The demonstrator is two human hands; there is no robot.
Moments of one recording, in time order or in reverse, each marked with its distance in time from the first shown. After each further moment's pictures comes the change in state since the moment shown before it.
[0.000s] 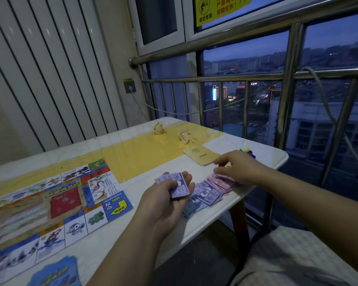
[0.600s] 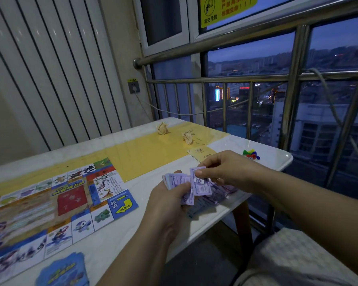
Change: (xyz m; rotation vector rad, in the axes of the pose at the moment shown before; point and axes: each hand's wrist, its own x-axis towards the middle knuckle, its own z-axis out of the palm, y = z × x) left_hand 0.000 -0.010 -0.011 0.418 -0.042 0.250; right_hand -0.027 -0.050 0.000 0.629 -0.167 -0.023
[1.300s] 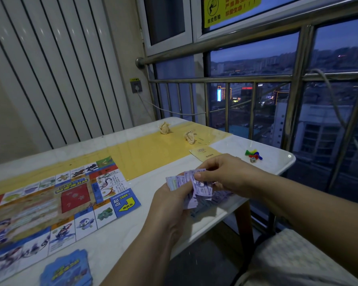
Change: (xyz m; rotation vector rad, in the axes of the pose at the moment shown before) left_hand -0.003 -0.002 -0.001 -0.017 0.002 -0.030; right_hand 0.000 -0.001 0.012 0.123 -0.051 0.028
